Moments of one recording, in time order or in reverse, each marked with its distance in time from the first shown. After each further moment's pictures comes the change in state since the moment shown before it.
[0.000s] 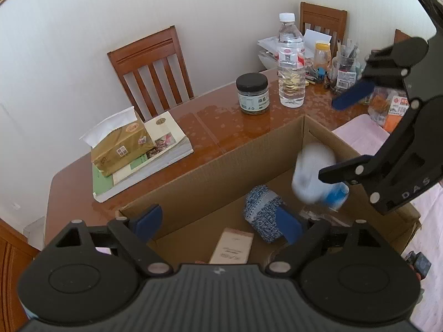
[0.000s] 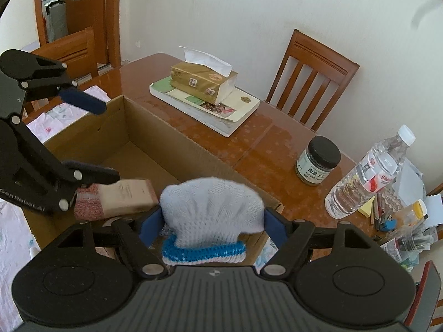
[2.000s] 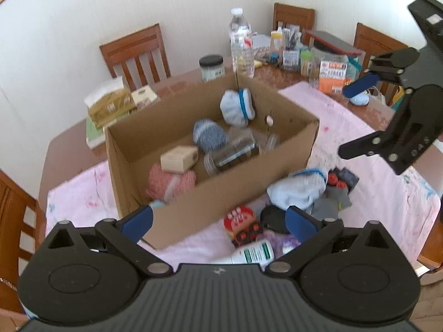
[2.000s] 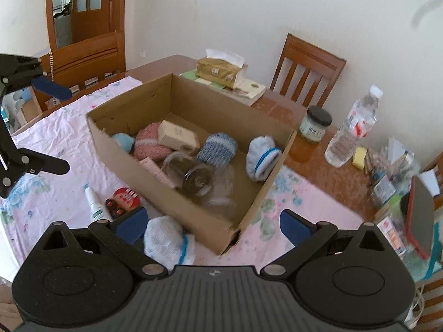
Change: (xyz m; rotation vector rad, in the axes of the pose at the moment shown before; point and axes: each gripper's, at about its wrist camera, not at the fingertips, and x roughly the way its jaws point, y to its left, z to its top) left arm -0.118 -0.057 -0.123 -0.012 -0.002 -0.076; right arm -0.106 0.068 -0.120 0.057 -0.046 0.004
